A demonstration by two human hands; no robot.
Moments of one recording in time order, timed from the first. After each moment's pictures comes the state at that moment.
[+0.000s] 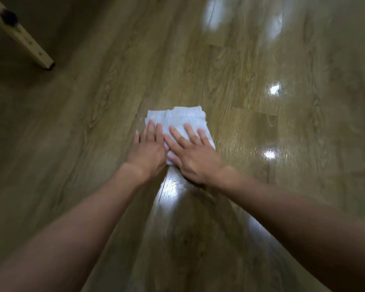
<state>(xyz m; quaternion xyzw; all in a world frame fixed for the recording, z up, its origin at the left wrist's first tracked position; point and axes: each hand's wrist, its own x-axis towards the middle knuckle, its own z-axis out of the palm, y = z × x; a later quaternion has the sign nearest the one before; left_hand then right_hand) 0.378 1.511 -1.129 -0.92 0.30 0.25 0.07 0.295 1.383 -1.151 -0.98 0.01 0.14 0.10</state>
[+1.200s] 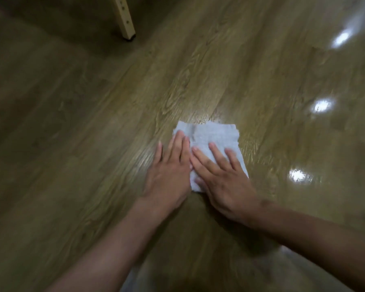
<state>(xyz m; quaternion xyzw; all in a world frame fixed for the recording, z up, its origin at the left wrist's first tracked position) 0.375 1.637 -1.160 -0.95 0.26 0.15 0.03 0.314 1.475 -1.167 -0.98 -0.16 0.06 0.08</state>
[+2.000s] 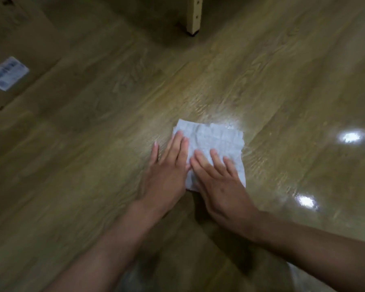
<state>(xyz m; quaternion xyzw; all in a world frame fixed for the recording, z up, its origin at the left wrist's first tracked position) 0.377 1.713 -1.164 -0.98 0.14 0.13 -0.05 0.345 1.544 -1.169 -0.96 -0.24 0.10 0.13</state>
